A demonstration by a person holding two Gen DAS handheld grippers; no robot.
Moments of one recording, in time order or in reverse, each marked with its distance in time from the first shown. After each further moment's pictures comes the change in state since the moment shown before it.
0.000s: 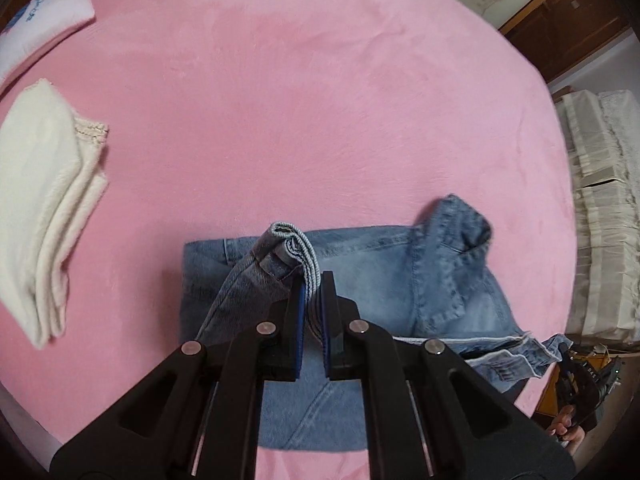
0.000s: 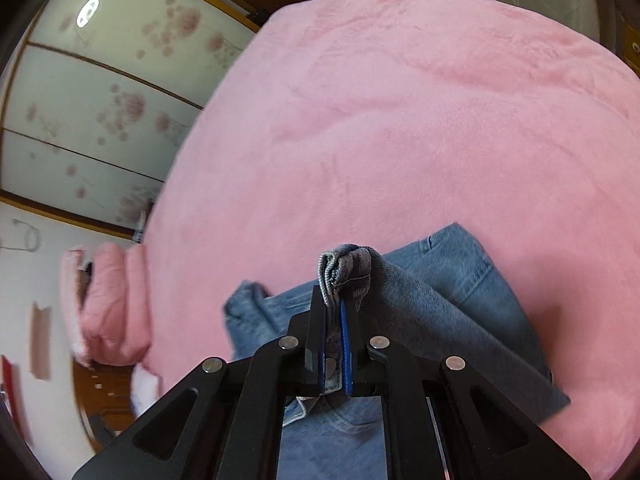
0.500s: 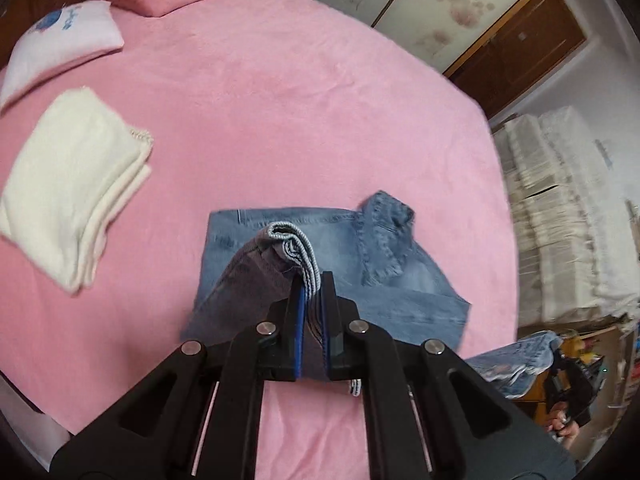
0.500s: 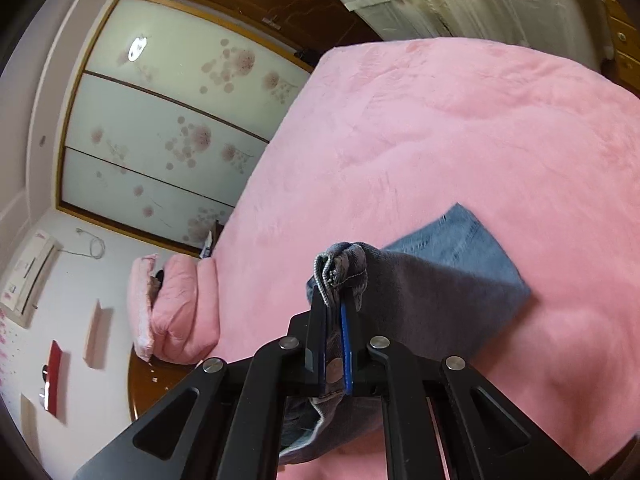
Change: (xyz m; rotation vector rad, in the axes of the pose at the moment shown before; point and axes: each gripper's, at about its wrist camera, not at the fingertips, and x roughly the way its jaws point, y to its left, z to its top) left arm -0.175 0.024 -0.104 0.022 -0.182 -0.156; right arm -0.190 -0.010 -0.083 0.027 -0.110 0.243
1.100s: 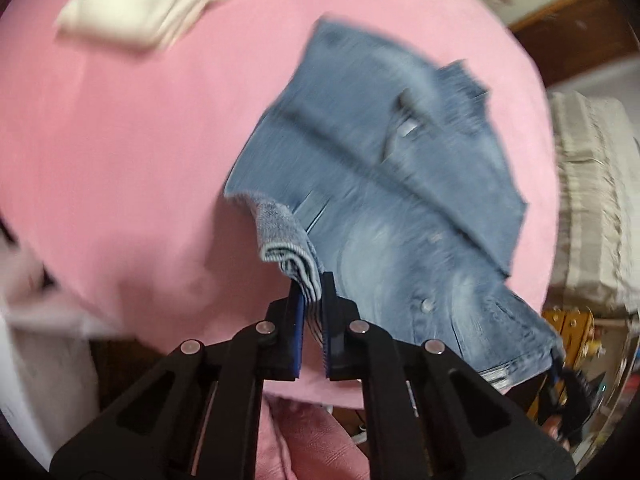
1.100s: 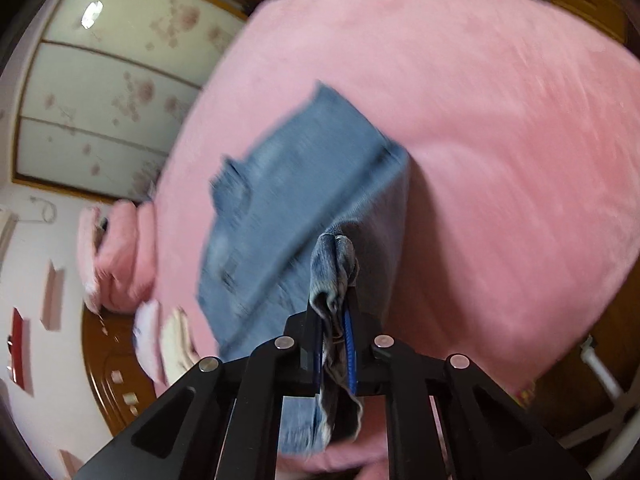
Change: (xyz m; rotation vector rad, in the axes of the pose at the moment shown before) left arm -0.019 0.091 -0.255 -0.135 0.197 0.062; right arm -0.098 -0.156 -0.189 0.020 0.121 -0.177
